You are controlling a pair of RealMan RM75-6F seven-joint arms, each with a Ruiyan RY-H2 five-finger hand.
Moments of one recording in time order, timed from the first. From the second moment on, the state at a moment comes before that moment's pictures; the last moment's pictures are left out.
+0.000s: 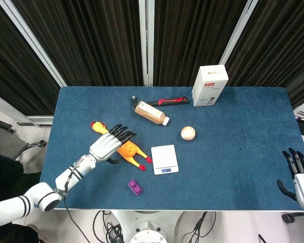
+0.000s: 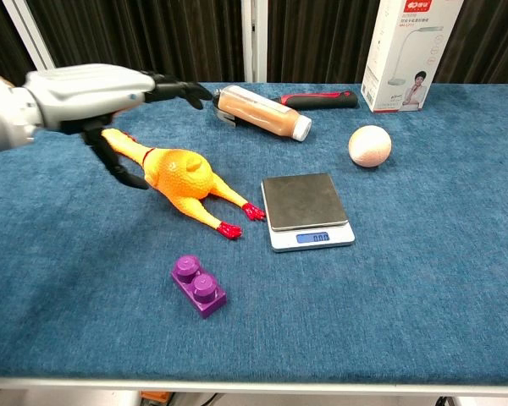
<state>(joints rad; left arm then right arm) -0.75 -1.50 -0.17 -1.34 1.63 0.88 -0.02 0.01 -1.12 0.02 -1.45 -1.53 1.52 0.08</state>
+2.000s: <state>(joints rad) -0.92 -1.66 -0.20 -1.53 1.32 0.93 0.51 0.02 -1.16 0.01 -1.33 -1.53 1.47 0.20</state>
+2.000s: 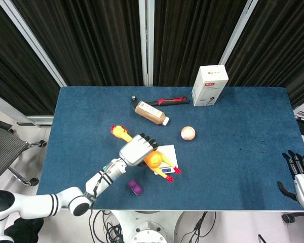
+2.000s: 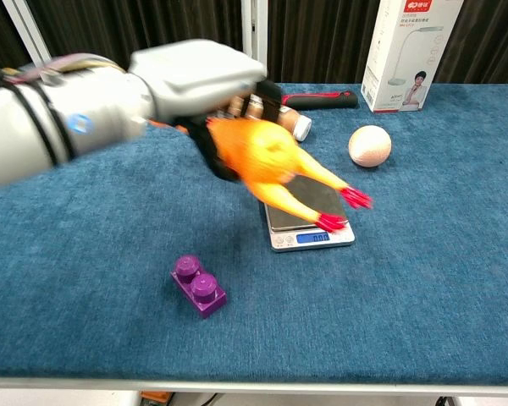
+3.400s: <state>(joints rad) -1.07 -2.05 -0.23 -1.08 1.26 0.92 0.54 0.02 -1.17 0.02 -1.25 -1.49 1.42 0.28</state>
